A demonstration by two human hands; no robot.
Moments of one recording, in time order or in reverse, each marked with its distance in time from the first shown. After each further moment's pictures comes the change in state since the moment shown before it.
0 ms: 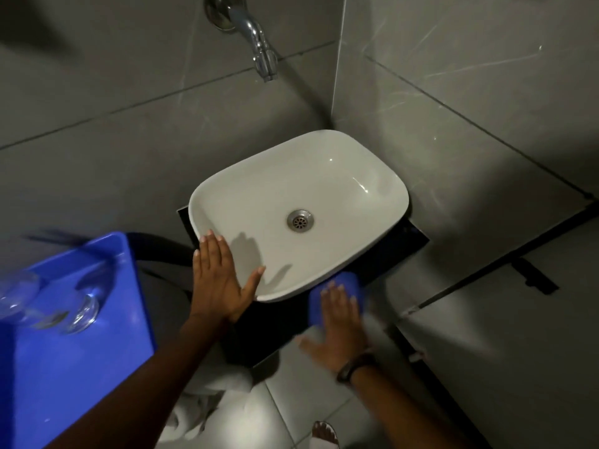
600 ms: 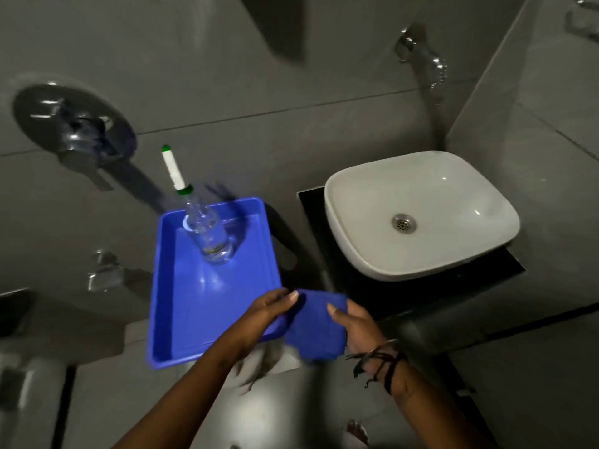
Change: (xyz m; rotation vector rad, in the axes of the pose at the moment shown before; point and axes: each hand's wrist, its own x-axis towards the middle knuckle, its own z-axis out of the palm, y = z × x) left_hand -0.161 -0.139 -0.093 -1.387 -0.394 -0.480; right_hand -0.053 -0.221 -0.019 1.335 -0.422 0.251
